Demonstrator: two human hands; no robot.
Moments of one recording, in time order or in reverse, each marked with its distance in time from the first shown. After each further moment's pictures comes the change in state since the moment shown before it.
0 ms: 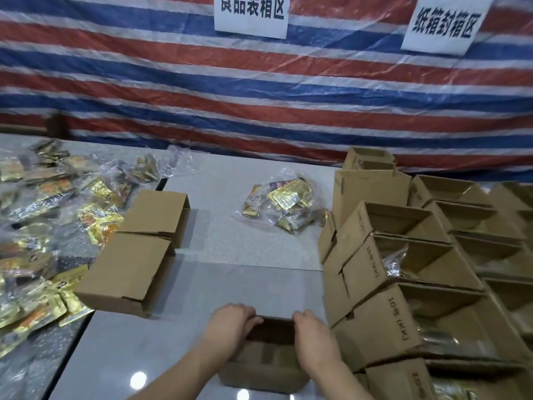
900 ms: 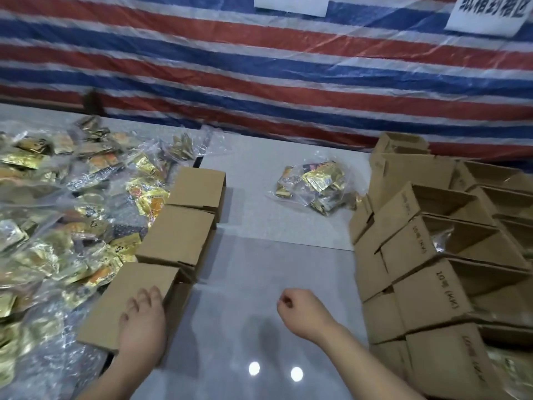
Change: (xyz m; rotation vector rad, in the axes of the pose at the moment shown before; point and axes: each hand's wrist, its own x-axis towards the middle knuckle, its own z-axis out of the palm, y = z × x) left_hand -0.138 -0.206 0.026 0.219 0.109 -0.744; right_hand -0.026 -0.113 -0.006 0.366 -0.185 -0.055
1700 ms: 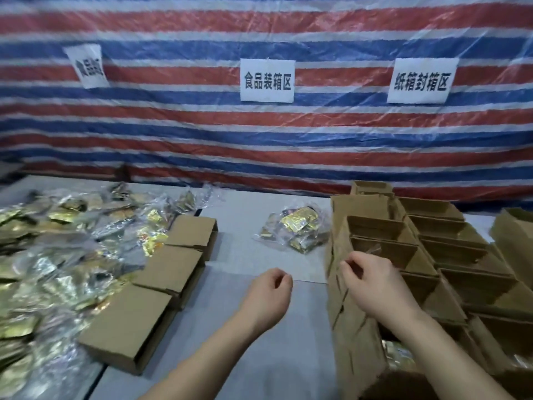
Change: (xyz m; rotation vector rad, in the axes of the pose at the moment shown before) left_hand -0.209 0.231 -0.200 -1.105 -0.025 0.476; right_hand -0.160 0.074 -0.203 -0.017 0.620 -0.254
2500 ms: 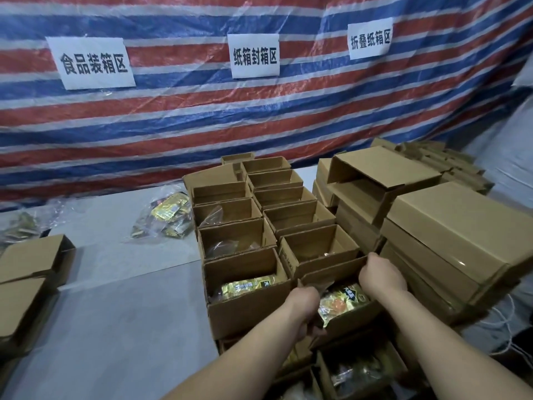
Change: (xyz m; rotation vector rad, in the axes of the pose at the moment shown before) left_hand -0.121 0.129 0.312 -0.224 -0.710 -0.520; right_hand -0.157 0.287 -0.135 -0.322 0.117 0.823
